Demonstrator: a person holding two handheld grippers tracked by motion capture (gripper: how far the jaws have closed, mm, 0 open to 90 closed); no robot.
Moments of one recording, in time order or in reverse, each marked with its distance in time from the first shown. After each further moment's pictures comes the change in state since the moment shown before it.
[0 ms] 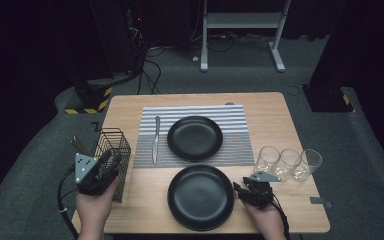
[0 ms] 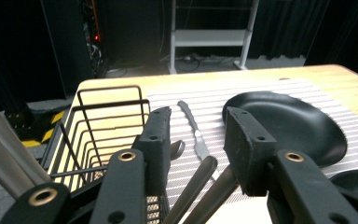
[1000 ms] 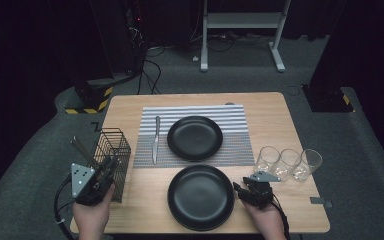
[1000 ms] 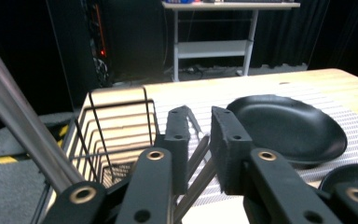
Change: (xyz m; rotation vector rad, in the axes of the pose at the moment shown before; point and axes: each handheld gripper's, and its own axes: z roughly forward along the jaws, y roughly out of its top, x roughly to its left) left arm -0.002 -0.014 -0.020 -0.059 0.011 0.029; right arm 0.000 0.000 0.000 -0.001 0.001 -0.002
